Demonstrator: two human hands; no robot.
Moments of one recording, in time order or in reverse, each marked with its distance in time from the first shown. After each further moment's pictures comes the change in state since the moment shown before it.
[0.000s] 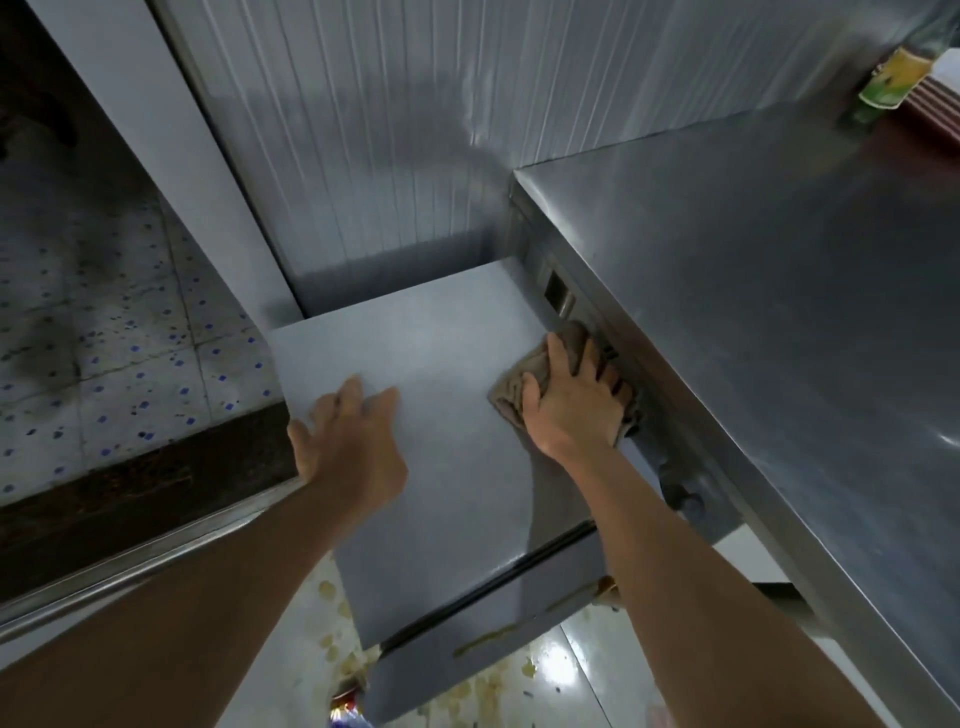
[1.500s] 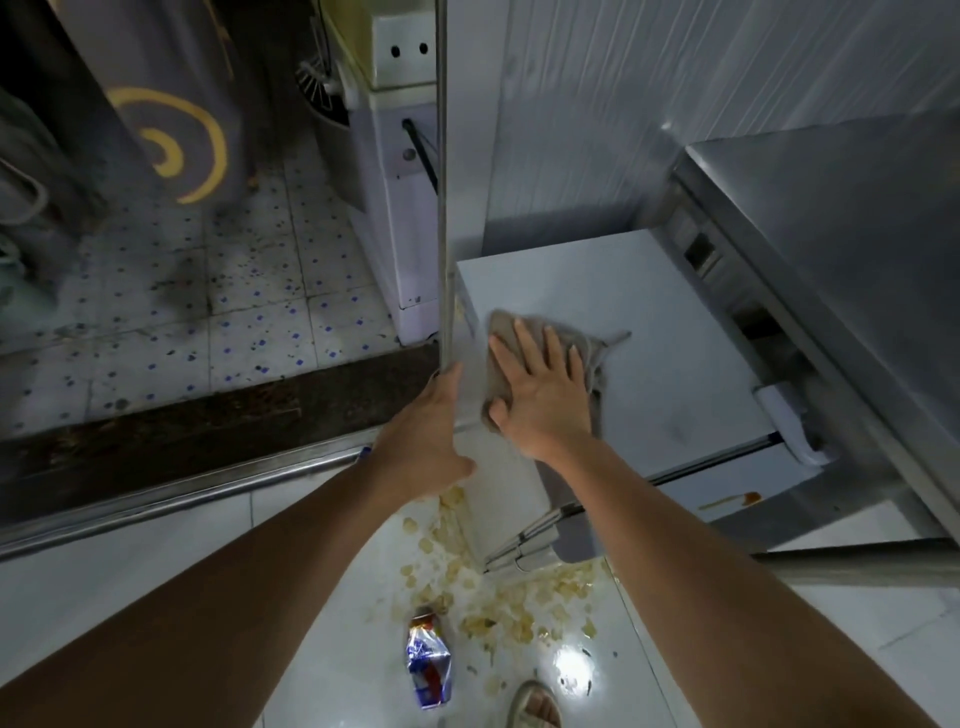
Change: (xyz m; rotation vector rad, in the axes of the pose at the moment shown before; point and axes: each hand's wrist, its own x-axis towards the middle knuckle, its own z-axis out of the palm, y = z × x) left_hand -0.091 -0.137 0.019 -0.527 -0.070 0.187; right_hand -0.126 -0.159 0.031 -0.102 -0.051 -0.538
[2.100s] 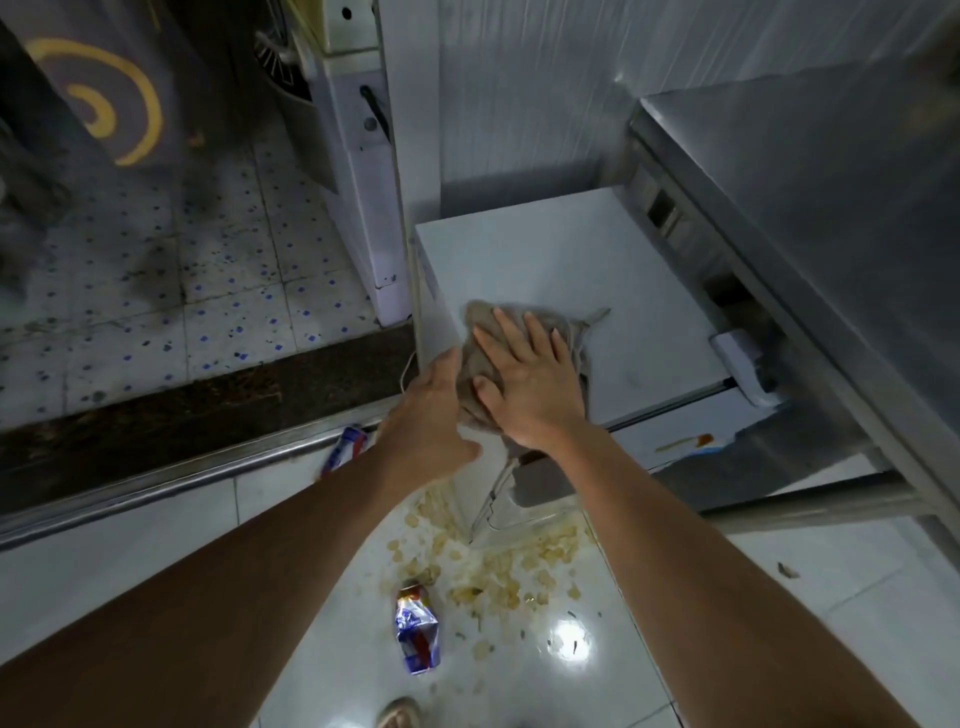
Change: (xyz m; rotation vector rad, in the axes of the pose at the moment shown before) left_hand -0.015 0.034 0.041 -0.013 0.082 0.036; right_hand -0.041 0.028 0.012 0.054 0.059 -0.060
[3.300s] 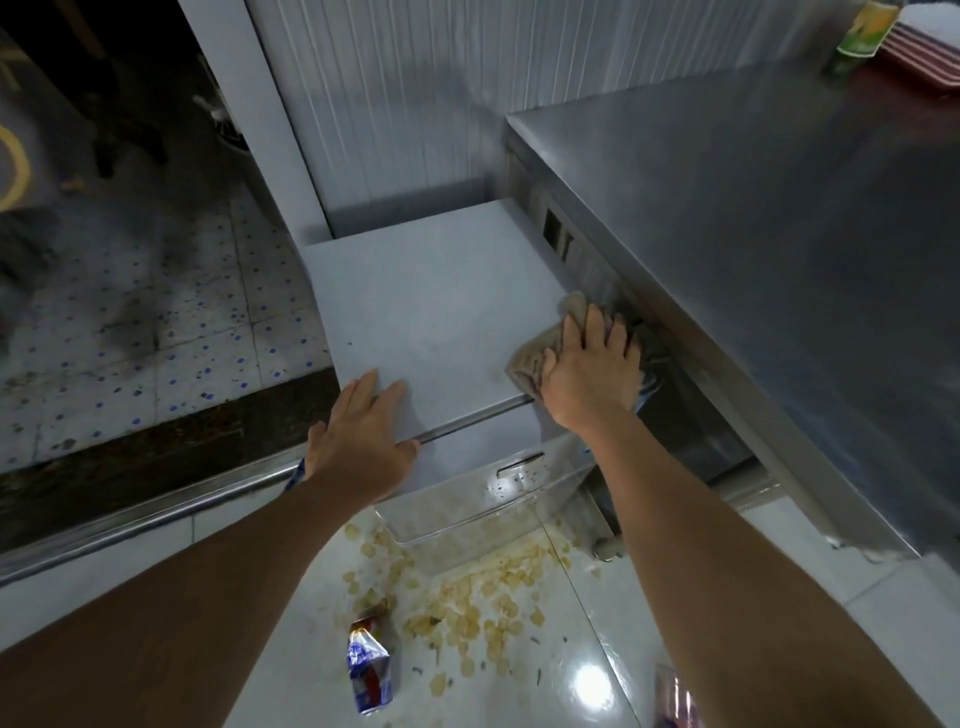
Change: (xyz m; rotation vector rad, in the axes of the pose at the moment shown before) left_hand -0.001 0.058 0.074 0.342 0.088 -0.123; right_hand -0.064 0.166 -0.032 -0.073 0.043 0.450
